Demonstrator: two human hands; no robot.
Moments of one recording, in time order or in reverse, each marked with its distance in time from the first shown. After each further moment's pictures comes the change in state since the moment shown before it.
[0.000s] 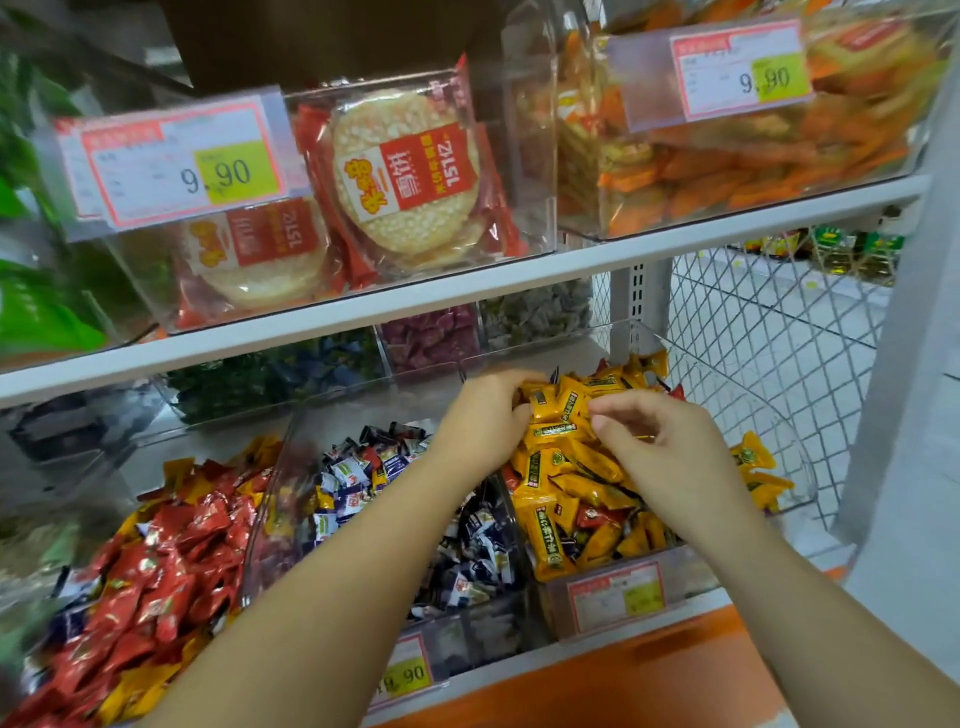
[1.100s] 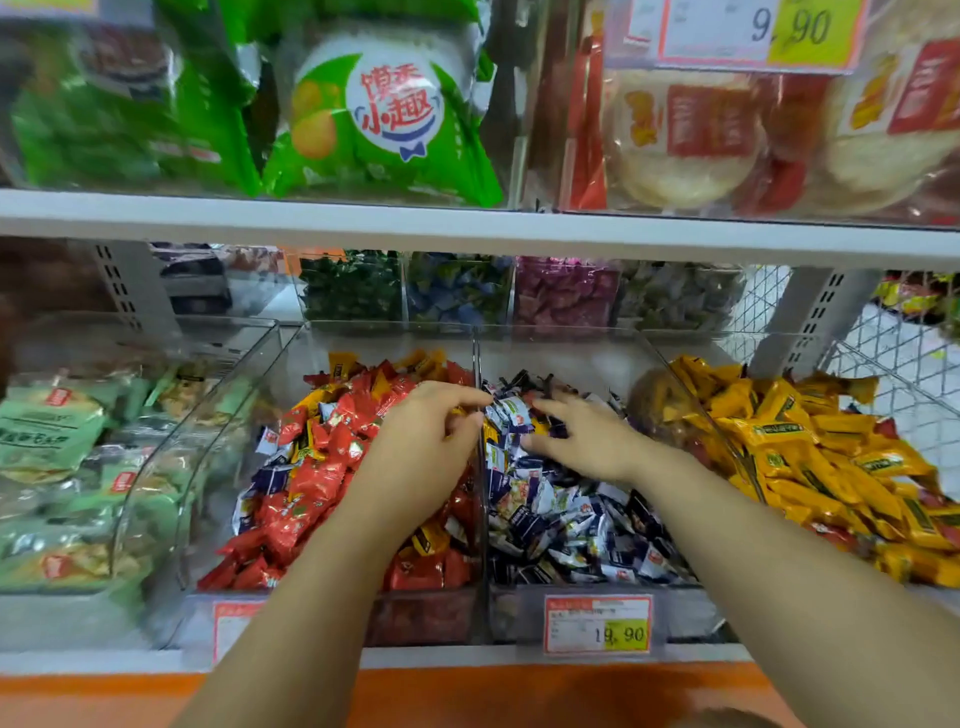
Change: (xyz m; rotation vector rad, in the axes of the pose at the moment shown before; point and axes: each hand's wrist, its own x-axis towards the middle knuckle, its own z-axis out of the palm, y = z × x) left_hand -0.145 -0.162 -0.091 -0.165 0.266 -0.271; right_hand 0.040 -0.030 0.218 -0.742 -0.806 -0.163
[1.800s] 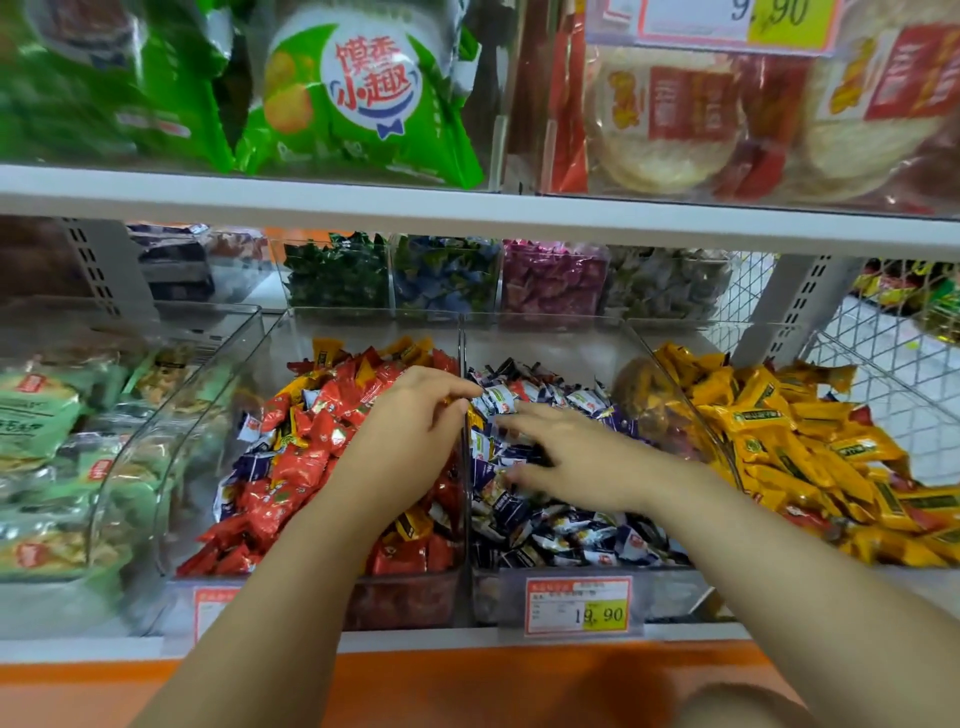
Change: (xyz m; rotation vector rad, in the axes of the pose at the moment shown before) left_hand -0.001 0.002 0.000 0.007 -0.032 0.040; right_hand -0.051 -0.022 -0.011 -0.095 -0.065 -0.226
